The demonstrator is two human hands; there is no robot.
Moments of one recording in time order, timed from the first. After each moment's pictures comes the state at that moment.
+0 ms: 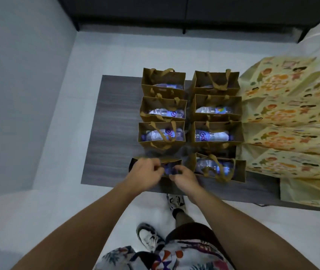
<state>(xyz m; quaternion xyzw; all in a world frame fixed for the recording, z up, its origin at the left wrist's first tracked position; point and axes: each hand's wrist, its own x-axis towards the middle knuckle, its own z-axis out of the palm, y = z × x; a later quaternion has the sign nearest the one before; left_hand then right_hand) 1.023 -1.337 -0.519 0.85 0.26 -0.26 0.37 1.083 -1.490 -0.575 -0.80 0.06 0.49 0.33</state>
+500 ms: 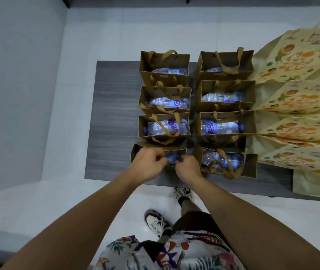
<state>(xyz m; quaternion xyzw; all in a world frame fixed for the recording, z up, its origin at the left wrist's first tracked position) 1.052 -1.322 -0.546 0.85 0.25 -0.25 0.39 1.112 -1.467 -0.617 -0.86 0.00 0.46 0.24</state>
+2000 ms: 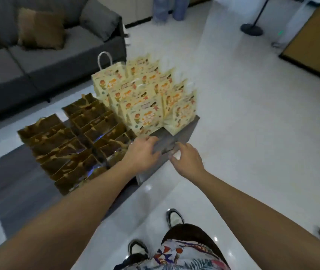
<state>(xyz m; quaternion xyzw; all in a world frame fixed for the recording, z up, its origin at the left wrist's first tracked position) 0.961 -1.588 -0.405 0.94 -0.27 -0.13 0.19 0.887 -1.758 -0.421 -0.94 0.17 0.10 0.27</state>
